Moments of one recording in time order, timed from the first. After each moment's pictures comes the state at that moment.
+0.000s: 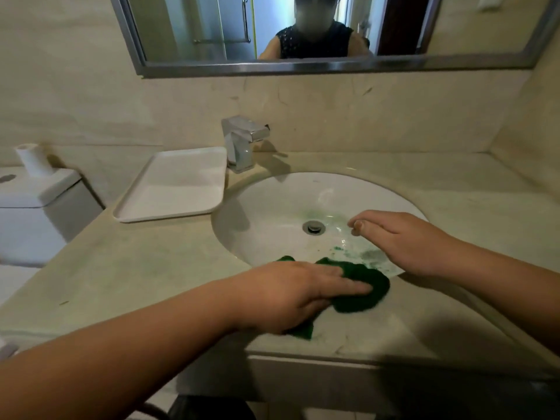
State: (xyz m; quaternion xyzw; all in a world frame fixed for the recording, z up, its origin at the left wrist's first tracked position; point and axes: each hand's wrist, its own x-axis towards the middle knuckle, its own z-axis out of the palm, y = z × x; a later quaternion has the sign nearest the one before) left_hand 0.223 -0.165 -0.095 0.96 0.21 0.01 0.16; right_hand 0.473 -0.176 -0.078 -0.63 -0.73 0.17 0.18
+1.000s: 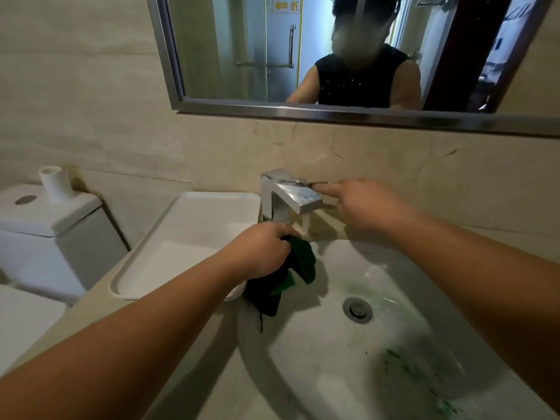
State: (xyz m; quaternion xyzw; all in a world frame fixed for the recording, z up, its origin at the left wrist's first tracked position) left_hand 0.176 0.058 -0.051 0.75 0.57 0.17 0.29; right_hand 0.391 0.107 -0.013 -0.61 -0.79 -0.06 0.04
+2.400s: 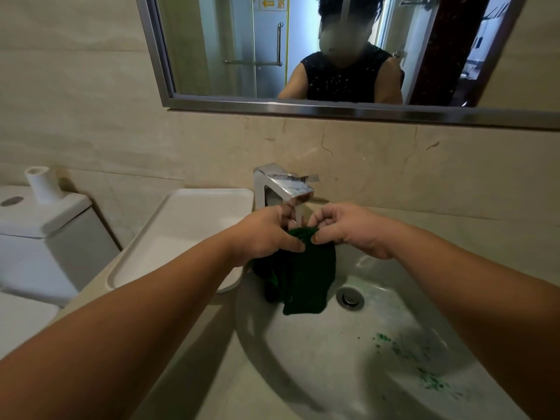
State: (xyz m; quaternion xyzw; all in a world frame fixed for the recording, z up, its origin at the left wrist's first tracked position) left_hand 0.180 0.078 -0.056 0.71 0.49 0.22 0.46; right_hand 0.394 0.076 -0.057 -0.51 -0.67 0.48 0.26
